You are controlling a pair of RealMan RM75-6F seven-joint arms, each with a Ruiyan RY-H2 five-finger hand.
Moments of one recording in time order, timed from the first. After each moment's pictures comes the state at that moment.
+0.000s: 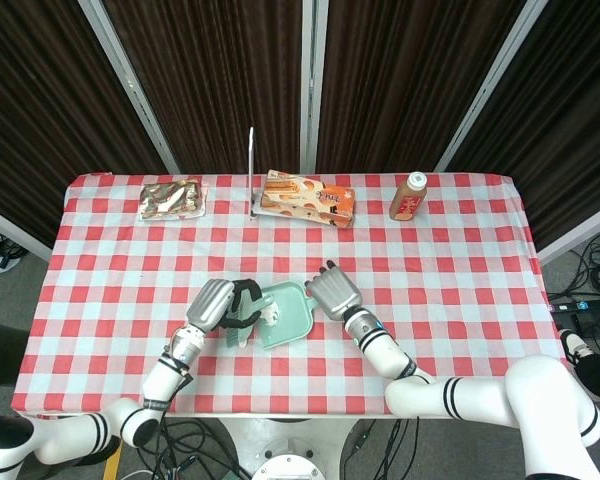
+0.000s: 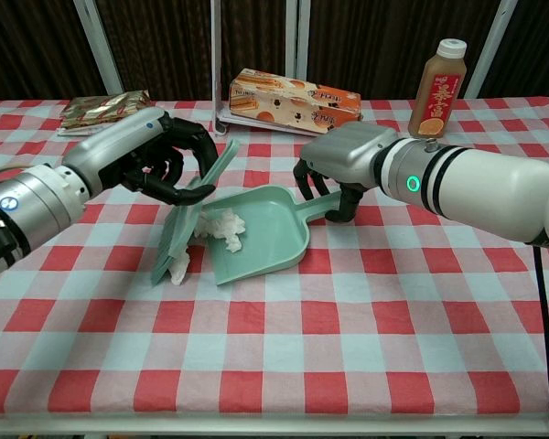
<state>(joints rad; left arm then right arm) -0.66 -1.81 -0.13 -1.23 1.39 1.12 -0.30 1.03 -1.72 0.10 -1.36 -0.79 0.85 -0.77</state>
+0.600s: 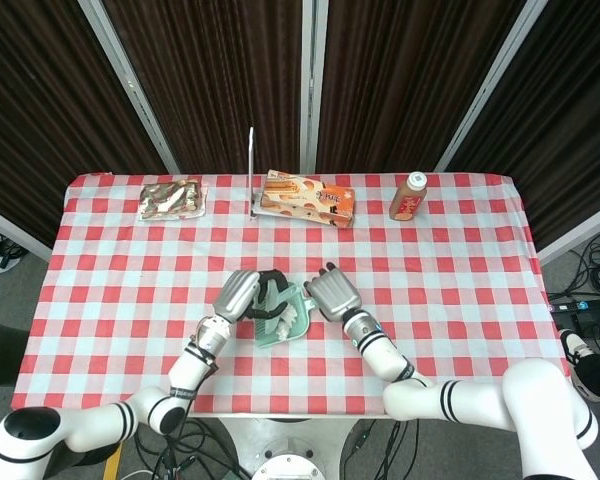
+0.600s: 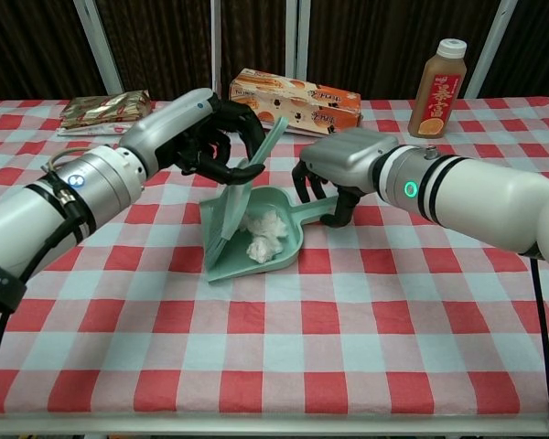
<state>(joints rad) -0.74 -1.90 -0.24 -1.18 1.36 1.05 -0.33 1.01 -1.75 0.11 -1.34 -0.80 0.87 -0.71</state>
